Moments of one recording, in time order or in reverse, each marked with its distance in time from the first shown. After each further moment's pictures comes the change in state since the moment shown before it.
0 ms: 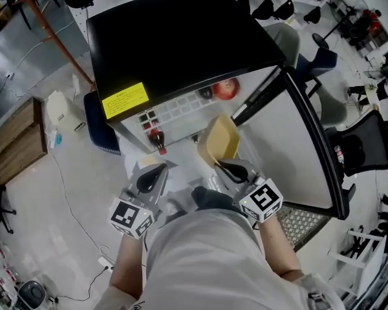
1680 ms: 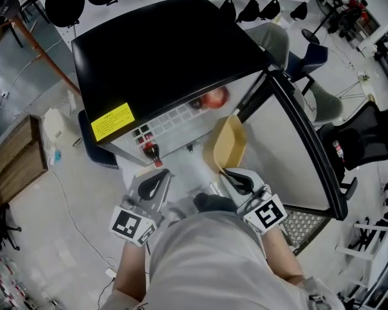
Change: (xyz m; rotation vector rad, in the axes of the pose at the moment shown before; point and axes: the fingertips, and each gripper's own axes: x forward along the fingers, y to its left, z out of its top) left arm 0.024 -0.018 0.039 0.069 -0.048 -0.071; right arm -0.036 -0.009 0.036 -0.057 -0.198 -0.130
